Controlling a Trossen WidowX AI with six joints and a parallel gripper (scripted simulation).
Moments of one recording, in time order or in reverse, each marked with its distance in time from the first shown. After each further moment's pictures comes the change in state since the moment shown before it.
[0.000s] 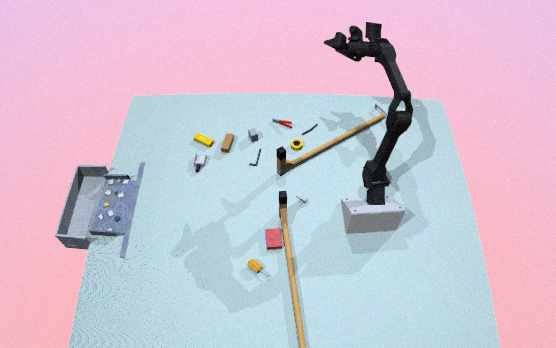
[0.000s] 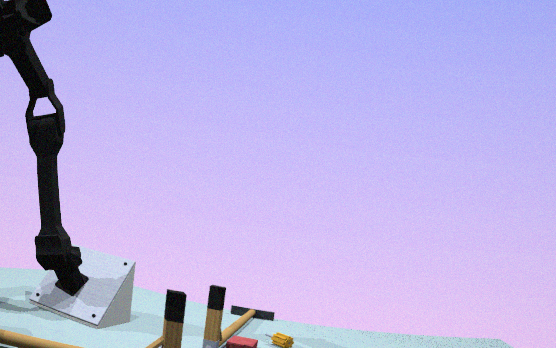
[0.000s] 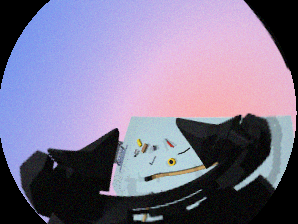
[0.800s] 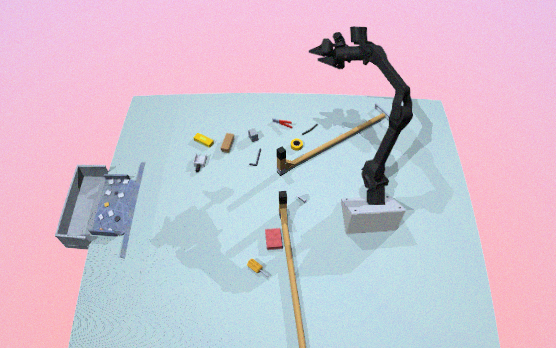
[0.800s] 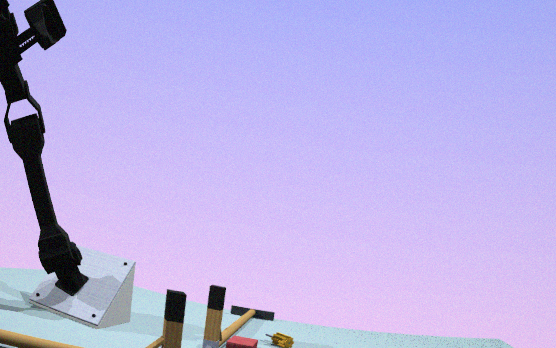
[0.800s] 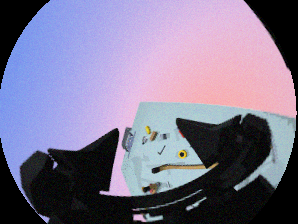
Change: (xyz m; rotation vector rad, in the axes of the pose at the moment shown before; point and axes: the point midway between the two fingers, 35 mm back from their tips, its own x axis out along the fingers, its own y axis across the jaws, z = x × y) arm 0.054 0.009 -0.042 0.074 0.185 0.155
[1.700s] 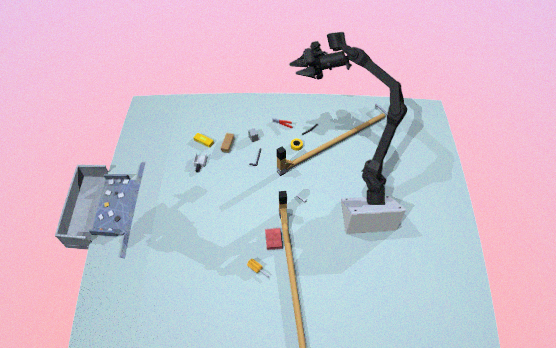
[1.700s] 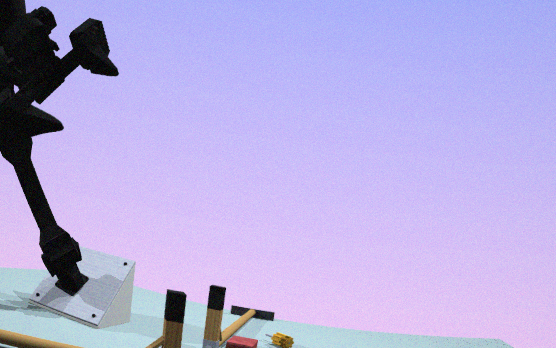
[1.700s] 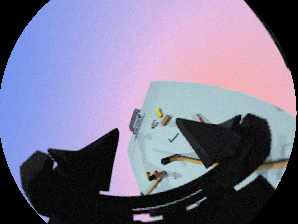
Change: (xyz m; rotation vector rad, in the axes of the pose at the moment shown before) arm 0.065 0.036 -0.061 0.012 0.235 0.167
